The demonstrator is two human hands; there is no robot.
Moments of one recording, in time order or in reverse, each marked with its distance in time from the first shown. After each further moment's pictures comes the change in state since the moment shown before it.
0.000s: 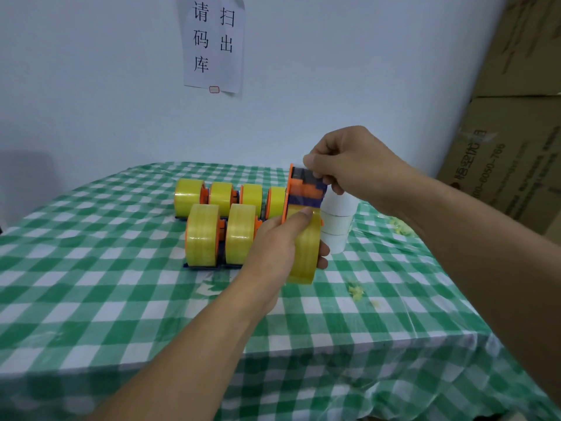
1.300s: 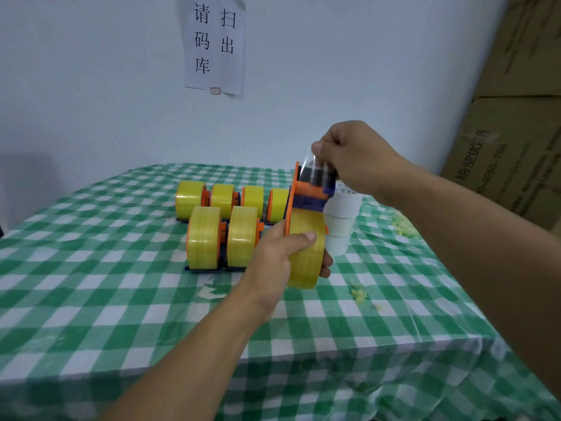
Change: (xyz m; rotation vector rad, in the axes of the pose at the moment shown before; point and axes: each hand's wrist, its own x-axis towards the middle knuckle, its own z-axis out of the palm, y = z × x) left_hand -0.009 -0.005 -0.011 -0.007 -0.128 0.132; right_hand 0.023 0.006 0.000 -0.128 0.087 -0.010
